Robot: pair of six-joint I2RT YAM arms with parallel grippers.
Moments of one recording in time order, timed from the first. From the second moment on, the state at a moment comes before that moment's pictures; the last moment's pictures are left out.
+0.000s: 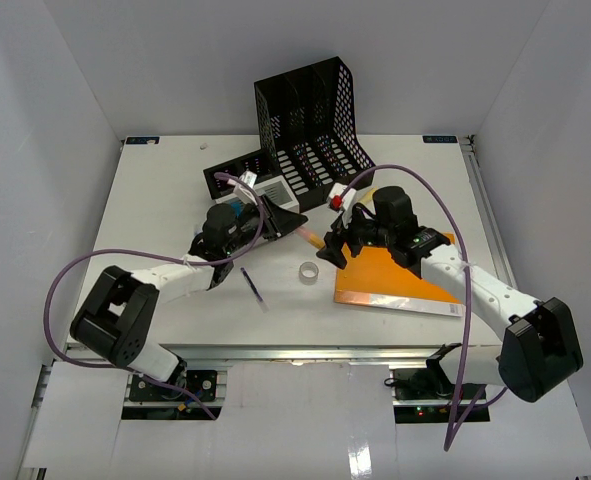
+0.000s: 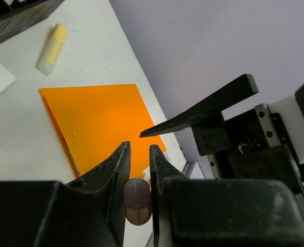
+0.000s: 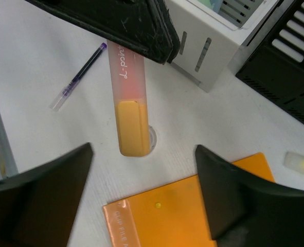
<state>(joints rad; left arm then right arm) -0.52 1.50 0.69 0.83 0.43 -0.95 0.58 1.27 0.90 -0.14 -0.54 -0.28</state>
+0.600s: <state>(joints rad) -0.41 1.54 1.21 0.27 0.08 -0.54 0.34 1.17 0.85 -0.18 -0.77 -0.47</state>
